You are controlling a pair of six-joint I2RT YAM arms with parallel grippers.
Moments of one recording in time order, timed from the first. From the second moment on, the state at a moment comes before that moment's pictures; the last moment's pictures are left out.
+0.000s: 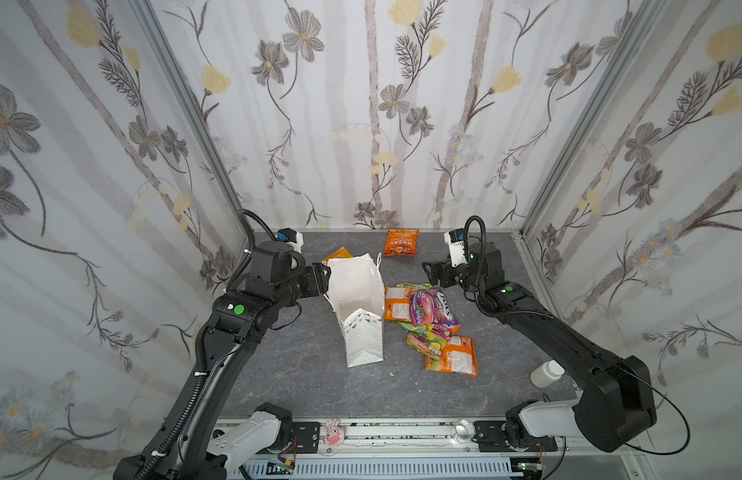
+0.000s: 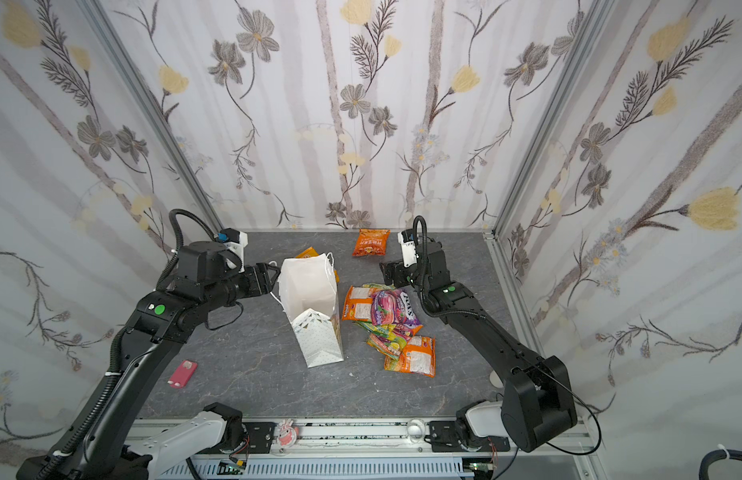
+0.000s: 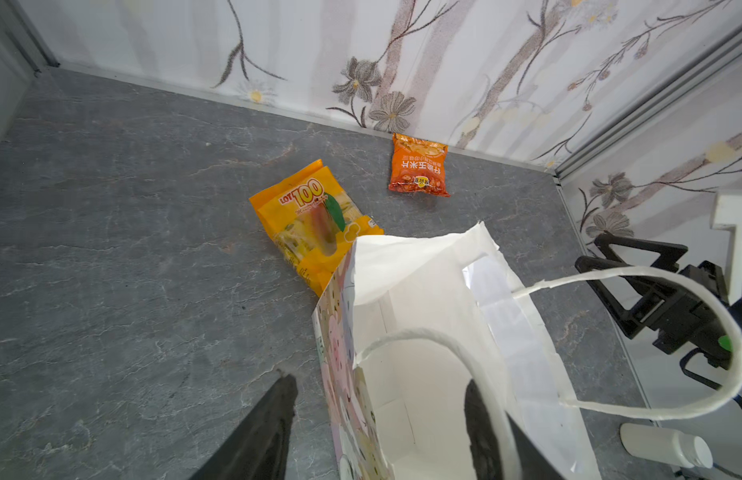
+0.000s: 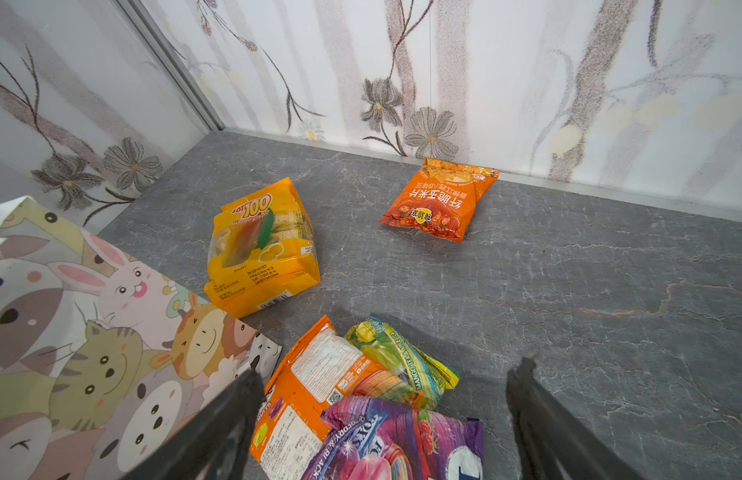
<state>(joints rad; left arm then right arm) -0.35 1.05 1.33 -0.86 0.06 -0.43 0.43 1.38 1.05 -0.11 -0.10 0.15</state>
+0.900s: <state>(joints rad) -0.36 0.95 1.26 -0.79 -0.18 -0.37 0.54 2.07 1.51 0.09 -0.27 0.32</state>
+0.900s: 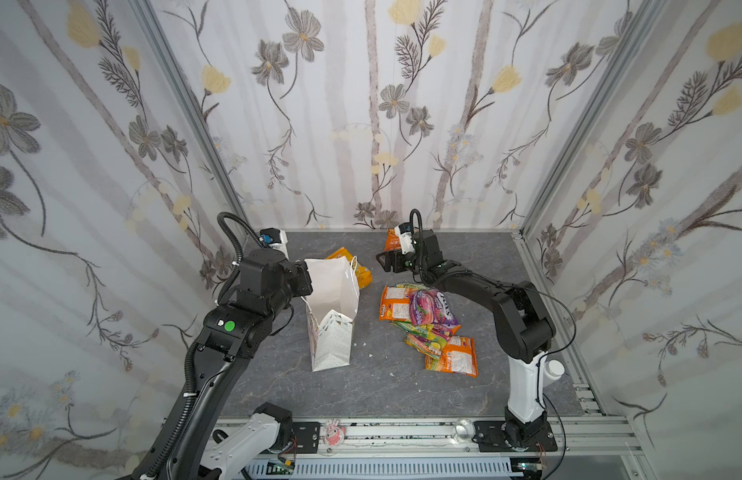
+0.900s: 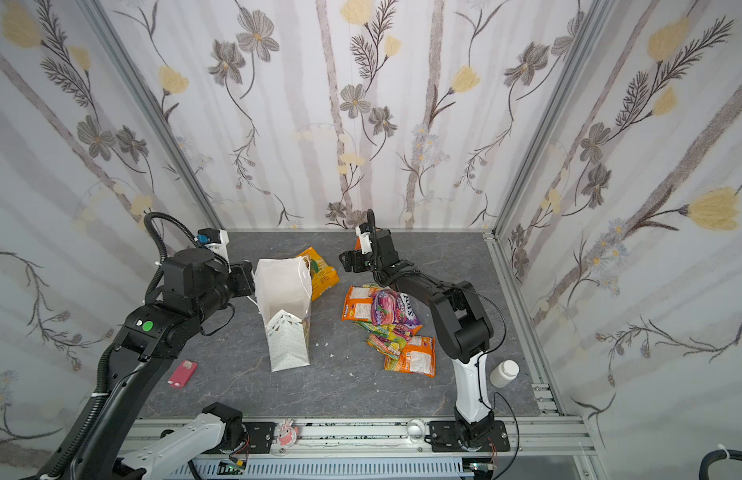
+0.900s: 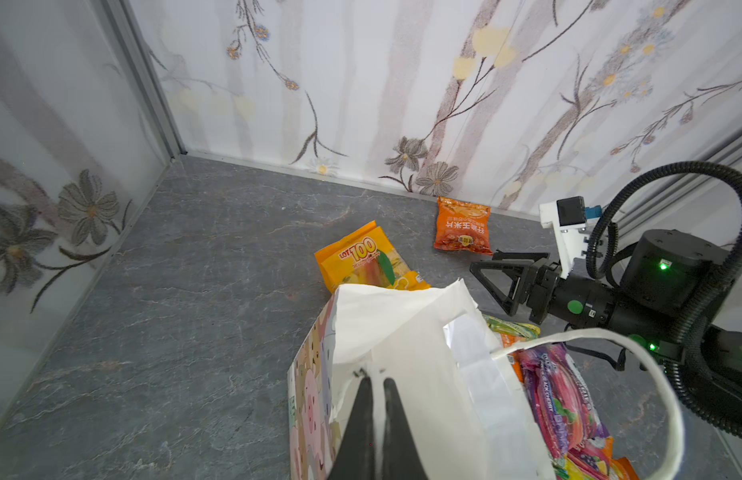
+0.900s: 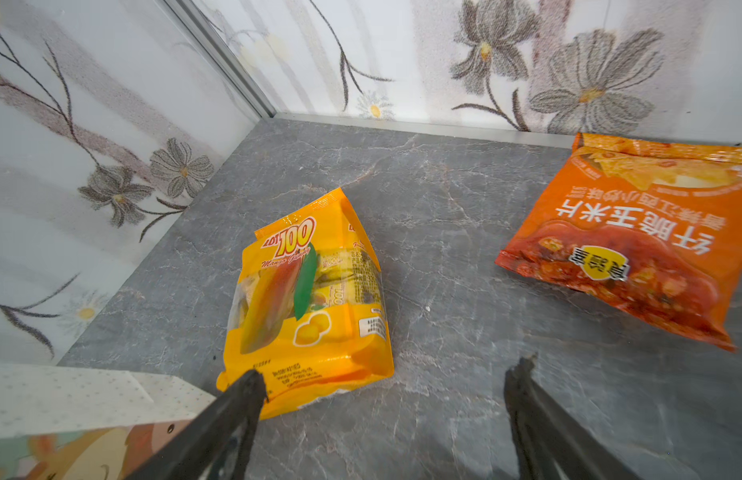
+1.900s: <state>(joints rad) -0.31 0.83 1.06 -0.62 -0.13 -0.29 0.60 2.44 1.79 0.09 -0.47 0.37</state>
